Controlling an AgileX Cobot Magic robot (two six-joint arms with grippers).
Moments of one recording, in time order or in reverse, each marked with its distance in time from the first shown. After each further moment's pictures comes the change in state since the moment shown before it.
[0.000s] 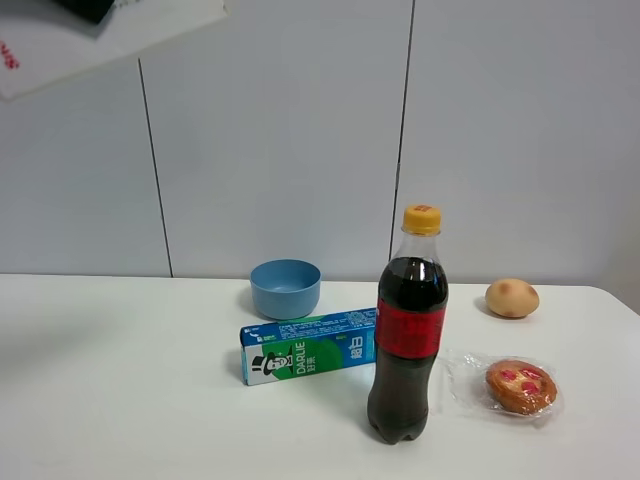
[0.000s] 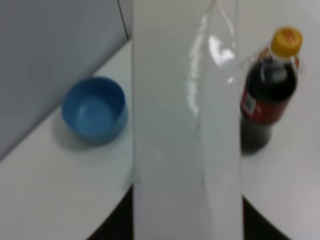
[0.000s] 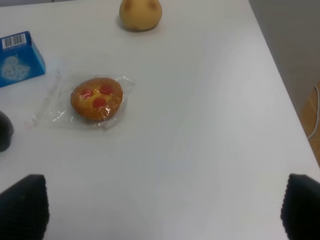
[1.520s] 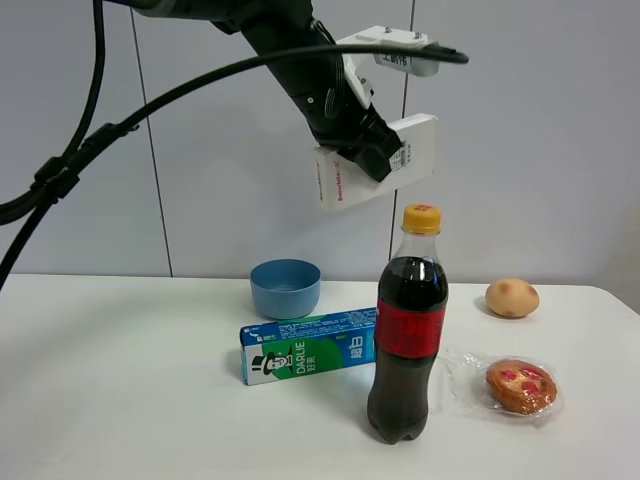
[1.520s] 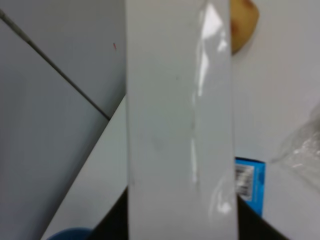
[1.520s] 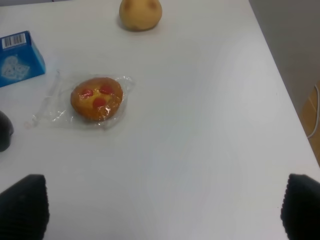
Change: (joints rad) left arm -0.321 1.030 -0.864 0.257 -0.131 -0.114; right arm 0.000 0.000 0.000 0.000 0.000 0.000
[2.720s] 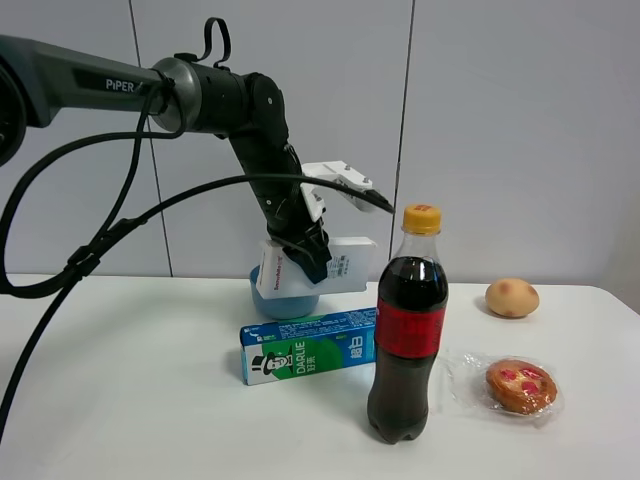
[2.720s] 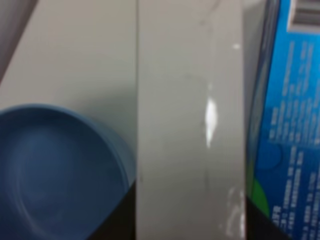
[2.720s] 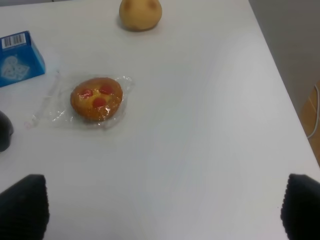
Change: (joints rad) left arm 0.105 0.201 -0.002 0.051 0.168 0.139; right arm 0.000 0.000 0.000 0.000 0.000 0.000
